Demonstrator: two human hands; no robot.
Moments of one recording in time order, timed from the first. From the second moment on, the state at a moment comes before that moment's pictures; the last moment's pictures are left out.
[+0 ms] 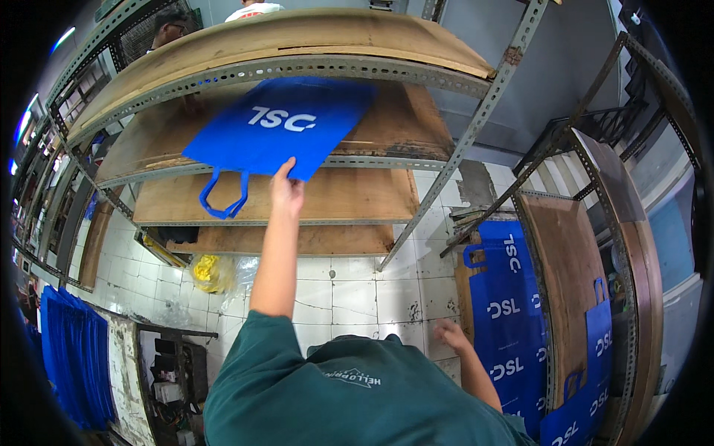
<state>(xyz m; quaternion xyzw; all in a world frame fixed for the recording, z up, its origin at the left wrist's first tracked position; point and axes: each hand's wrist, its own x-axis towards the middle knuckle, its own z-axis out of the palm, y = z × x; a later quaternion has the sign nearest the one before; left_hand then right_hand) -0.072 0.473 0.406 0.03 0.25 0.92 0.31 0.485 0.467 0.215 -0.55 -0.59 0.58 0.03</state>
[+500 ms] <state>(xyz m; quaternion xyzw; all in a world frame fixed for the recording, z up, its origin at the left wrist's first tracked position) 0.046 0.218 0.473 0.29 0.11 0.84 0.44 0.306 0.554 0.390 -0.20 -0.29 0.91 0.21</state>
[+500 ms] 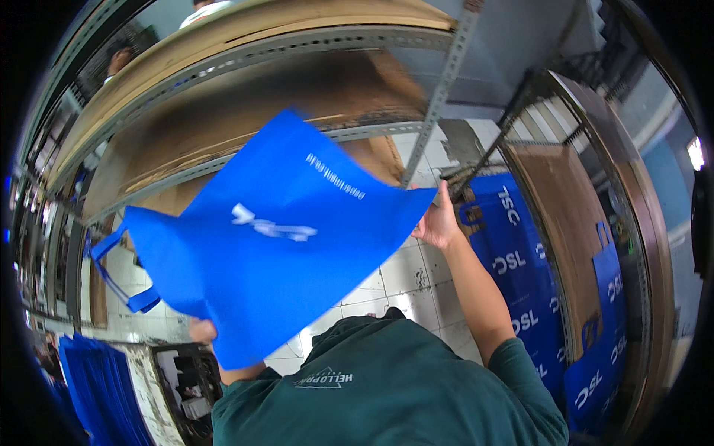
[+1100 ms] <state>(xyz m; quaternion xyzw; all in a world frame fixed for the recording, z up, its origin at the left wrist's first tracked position) 0.149 0.412 0.445 0.30 0.33 0.58 0.68 0.618 0.424 0.391 -0.41 -0.36 0.72 0.42</state>
